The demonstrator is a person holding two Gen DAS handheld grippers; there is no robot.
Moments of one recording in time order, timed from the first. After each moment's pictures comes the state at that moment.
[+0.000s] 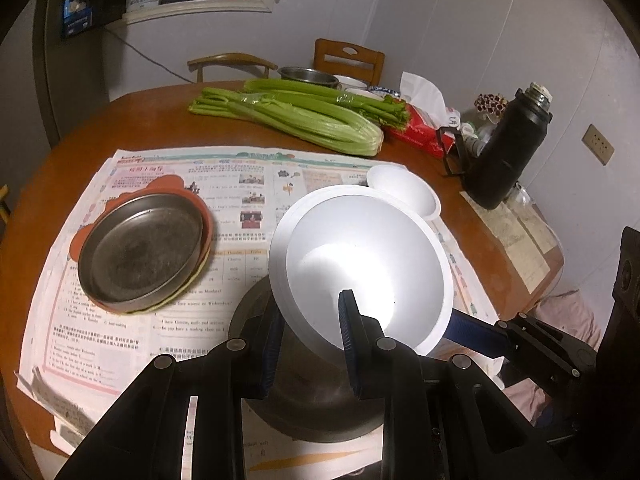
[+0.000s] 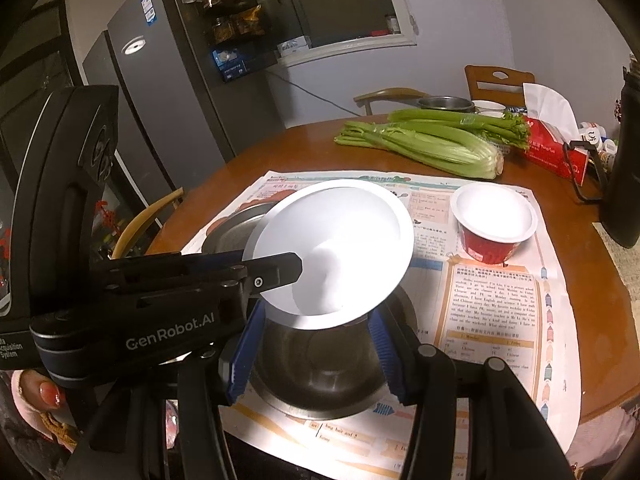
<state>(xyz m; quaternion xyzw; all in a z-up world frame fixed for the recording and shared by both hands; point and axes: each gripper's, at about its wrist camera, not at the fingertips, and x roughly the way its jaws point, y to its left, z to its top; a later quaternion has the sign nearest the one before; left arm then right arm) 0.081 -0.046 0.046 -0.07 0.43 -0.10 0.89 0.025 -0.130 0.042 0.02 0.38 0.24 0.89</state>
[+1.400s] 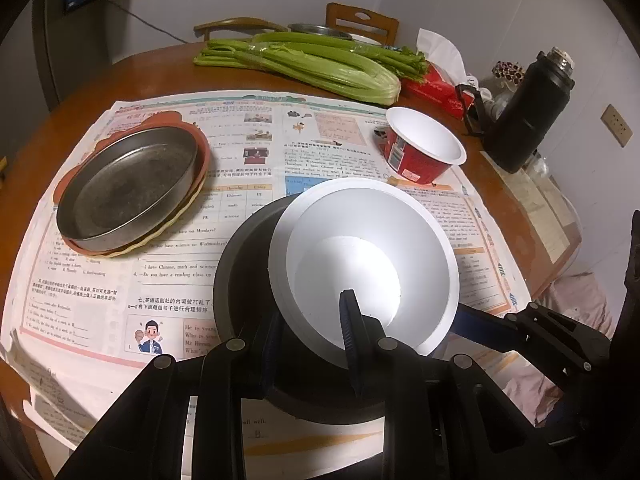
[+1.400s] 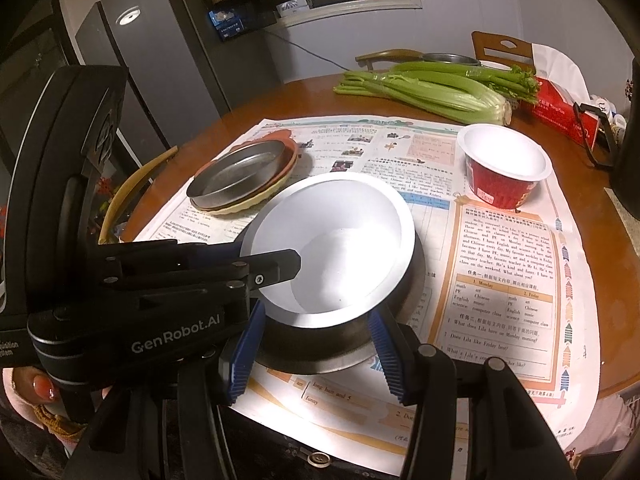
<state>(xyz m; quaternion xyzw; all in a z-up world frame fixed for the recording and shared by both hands) 0.079 -0.053 -0.004 -0.06 0.48 -0.09 0.87 0.025 -0.131 0.000 0.00 0.44 0.24 0.87</state>
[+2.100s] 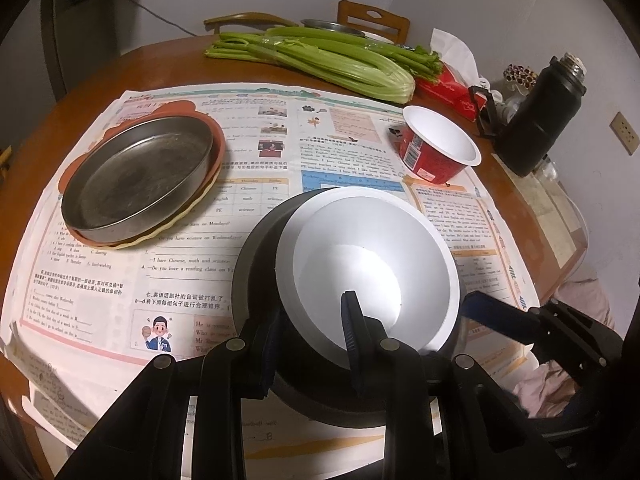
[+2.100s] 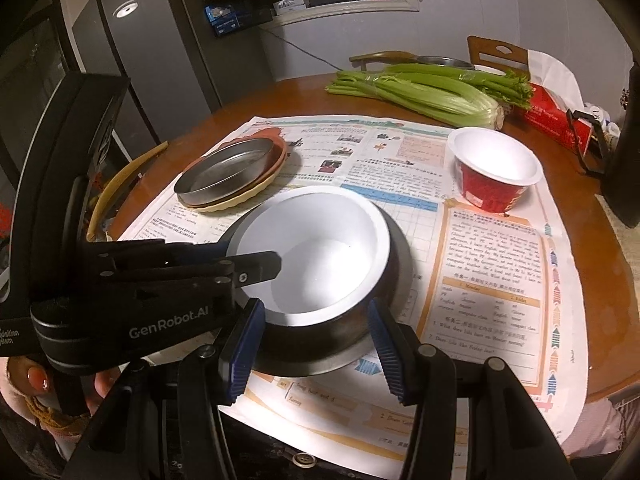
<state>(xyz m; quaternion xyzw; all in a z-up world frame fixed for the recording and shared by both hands) 0.080 -0.043 -0.009 -0.07 0.49 -0.07 0.87 0.027 -0.134 0.001 -0.02 0.44 0.22 0.87</state>
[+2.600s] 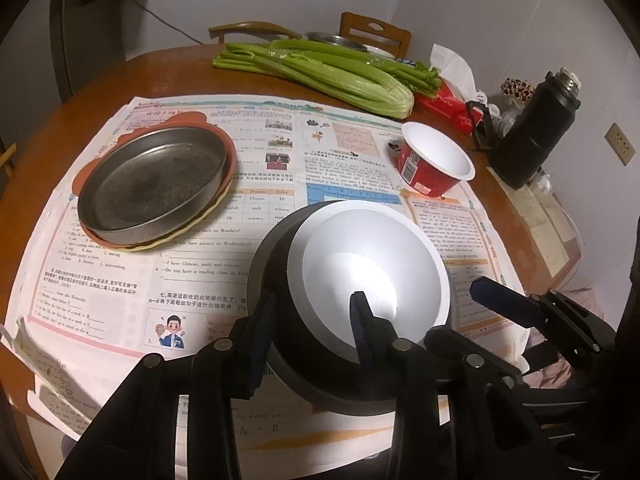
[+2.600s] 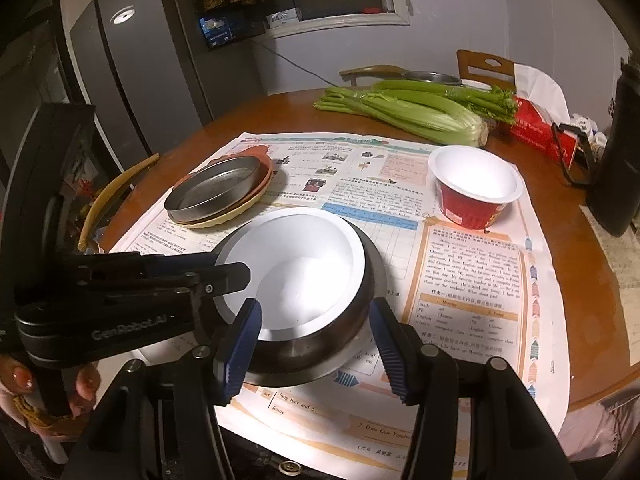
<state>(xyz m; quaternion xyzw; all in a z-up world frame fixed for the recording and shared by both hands) 0.070 -0.034 0.005 -0.08 0.47 -0.07 0.88 0.028 -0.139 0.011 -0.03 0.41 0.21 0.89</state>
